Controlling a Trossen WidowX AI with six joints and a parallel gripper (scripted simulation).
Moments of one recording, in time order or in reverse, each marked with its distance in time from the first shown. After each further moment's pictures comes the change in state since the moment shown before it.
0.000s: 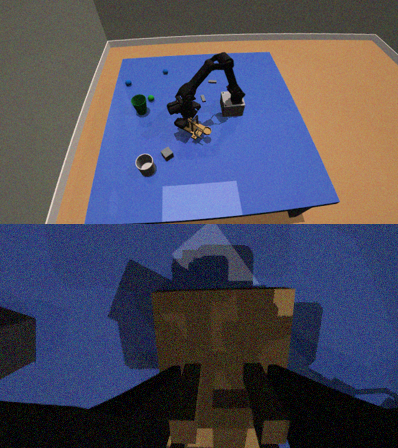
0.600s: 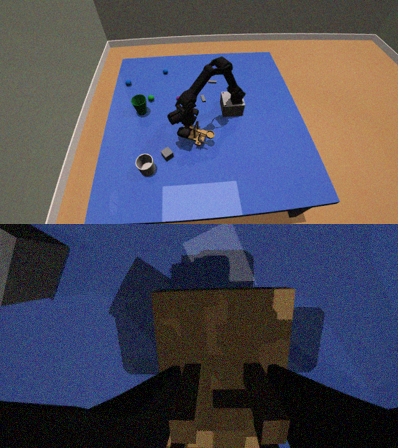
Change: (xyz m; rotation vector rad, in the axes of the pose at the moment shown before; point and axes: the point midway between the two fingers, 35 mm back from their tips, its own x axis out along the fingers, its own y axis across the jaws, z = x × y) arm 0.003 0.040 -0.030 -0.238 -0.002 0.005
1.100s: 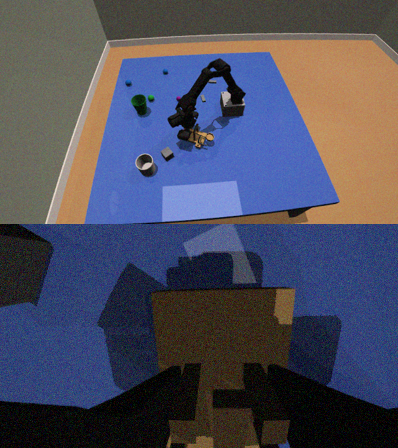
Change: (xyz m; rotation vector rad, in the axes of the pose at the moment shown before) arm 0.023 0.003 0.001 -0.002 -0.001 0.002
